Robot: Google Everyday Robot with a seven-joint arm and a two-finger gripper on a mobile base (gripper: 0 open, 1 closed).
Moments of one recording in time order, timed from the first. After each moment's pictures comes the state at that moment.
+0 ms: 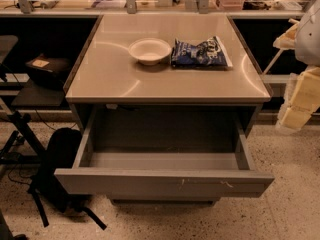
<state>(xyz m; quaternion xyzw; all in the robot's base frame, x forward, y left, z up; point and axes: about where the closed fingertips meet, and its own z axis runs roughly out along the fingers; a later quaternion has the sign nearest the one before) 0.438 -0.217 0.976 -0.60 0.78 -0.03 0.16</state>
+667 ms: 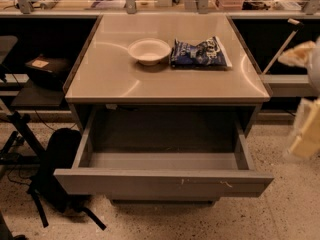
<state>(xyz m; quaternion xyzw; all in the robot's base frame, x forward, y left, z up) 0.406 -0.213 0.965 -0.61 0.77 -0.02 0.20</state>
